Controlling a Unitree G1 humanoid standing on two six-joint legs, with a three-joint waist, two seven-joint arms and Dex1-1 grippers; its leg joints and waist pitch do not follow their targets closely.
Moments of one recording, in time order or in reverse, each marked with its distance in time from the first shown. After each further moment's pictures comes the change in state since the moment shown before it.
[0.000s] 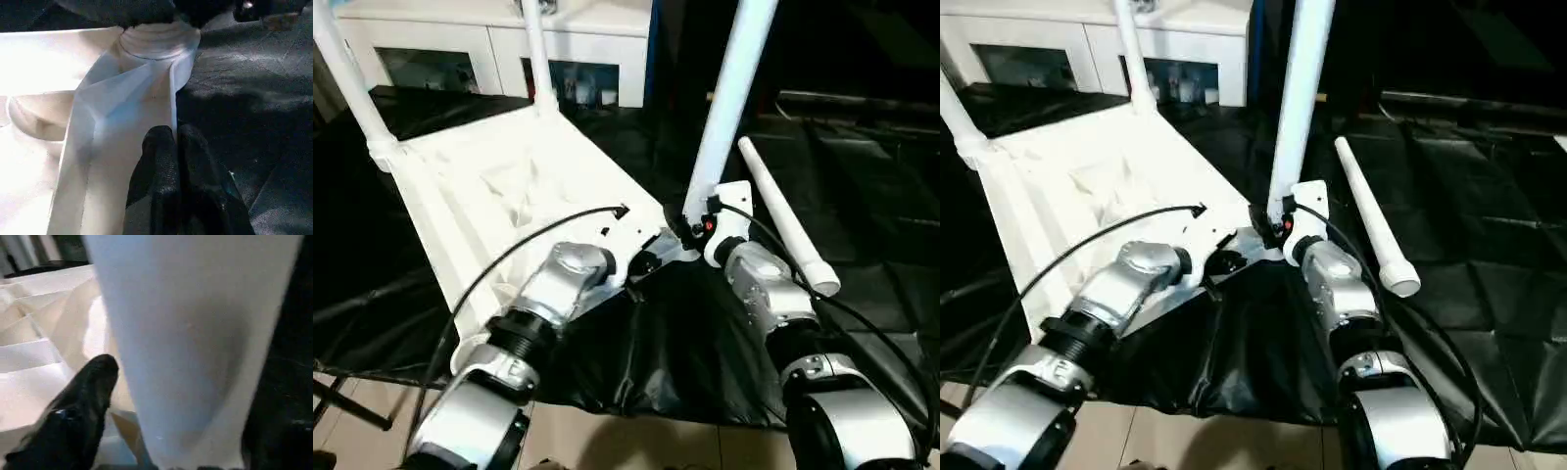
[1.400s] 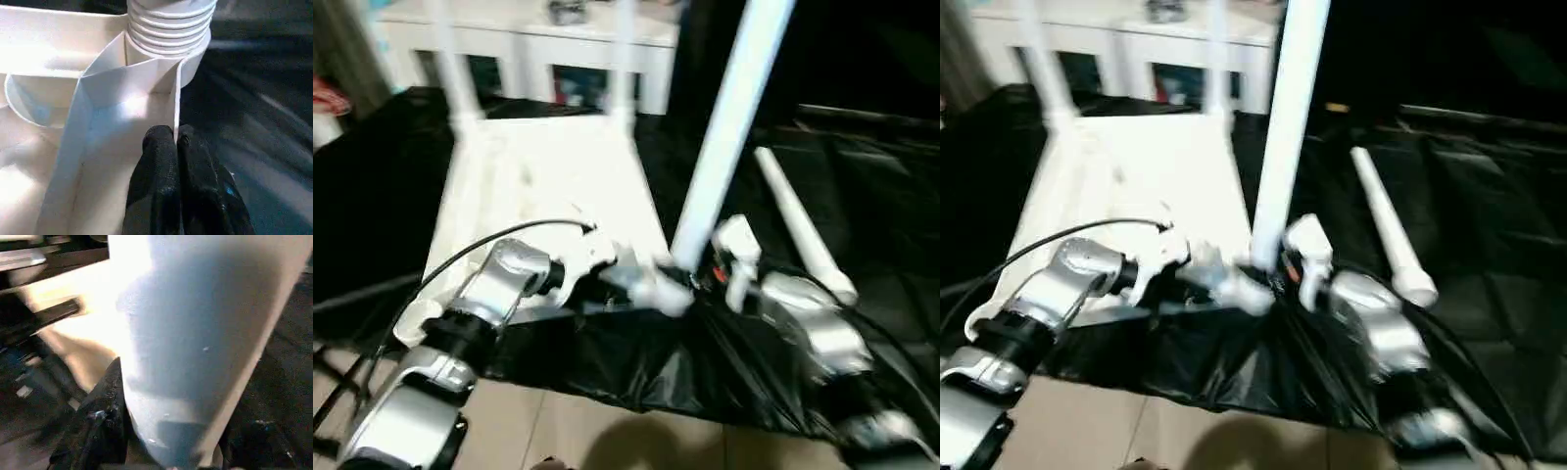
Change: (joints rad) left arm 0.032 0.186 -0.044 -0.006 -0.060 -0.065 -0.341; right arm 0.206 -0.141 0.158 -0.315 0.042 0.106 0.255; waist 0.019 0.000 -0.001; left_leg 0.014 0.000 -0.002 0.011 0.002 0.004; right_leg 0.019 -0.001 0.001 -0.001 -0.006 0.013
